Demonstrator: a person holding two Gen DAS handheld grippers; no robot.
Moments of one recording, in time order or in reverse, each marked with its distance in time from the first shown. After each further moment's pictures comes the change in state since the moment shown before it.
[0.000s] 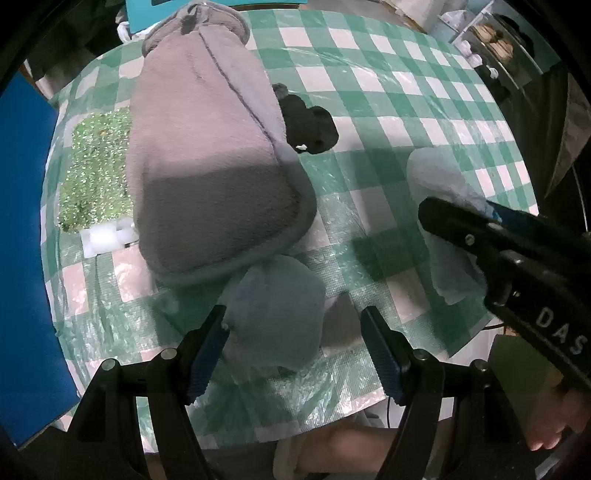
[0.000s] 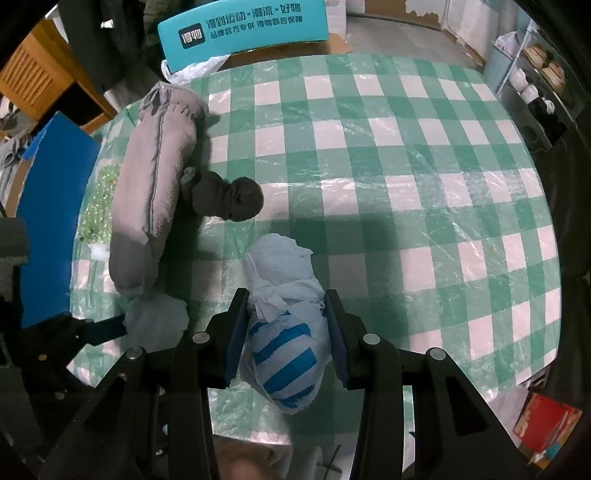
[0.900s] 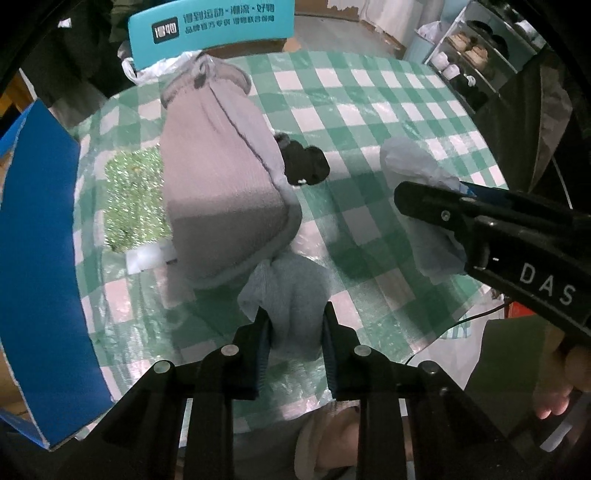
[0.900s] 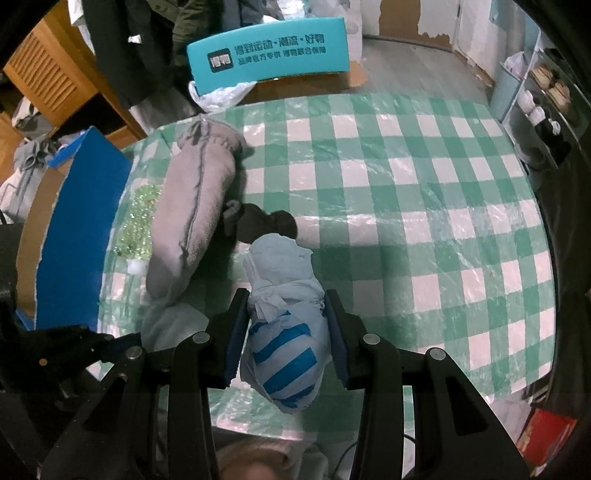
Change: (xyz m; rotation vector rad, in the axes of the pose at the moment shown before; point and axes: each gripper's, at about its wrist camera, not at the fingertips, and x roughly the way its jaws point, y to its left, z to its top) left arm -0.051 0.010 -0.018 0.061 -0.110 -0.008; right arm -0.032 0.026 0.007 -0.041 -0.082 0.041
